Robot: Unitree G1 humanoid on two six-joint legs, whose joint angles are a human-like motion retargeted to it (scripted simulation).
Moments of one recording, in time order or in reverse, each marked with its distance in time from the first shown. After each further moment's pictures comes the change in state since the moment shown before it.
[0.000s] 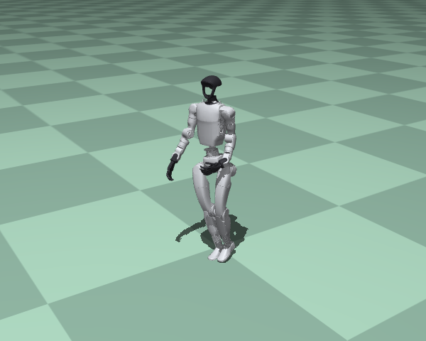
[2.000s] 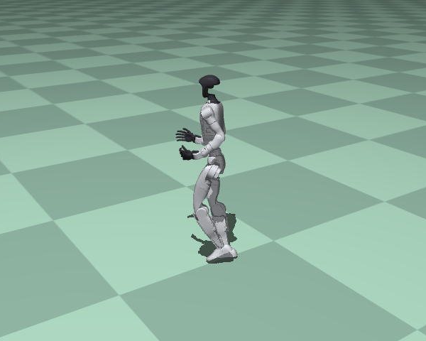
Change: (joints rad) left arm 0.145 0.067 -0.068 -0.444 -0.162 0.003 -0.050; right arm 0.338 0.118 0.258 -0.965 0.634 -0.532 -0.205; waist 0.013 0.050 0.033; left_leg -0.096 0.031 0.025 0.169 0.055 0.087; right_leg -0.042 -0.036 -0.127 0.137 -0.044 0.085
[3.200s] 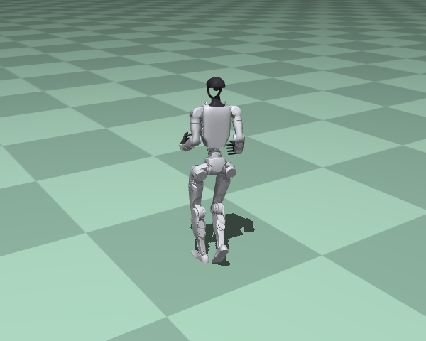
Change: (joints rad) left arm -0.239 0.065 -0.088 0.077 -0.073 -0.020 0.076; right arm 0.300 -0.054 -0.057 0.123 0.016 0.018 0.172; waist 0.023 0.093 -0.018; left_leg 0.214 0.110 -0.022 -0.408 -0.294 -0.165; right_leg -0.135 0.100 -0.042 0.652 0.281 0.165
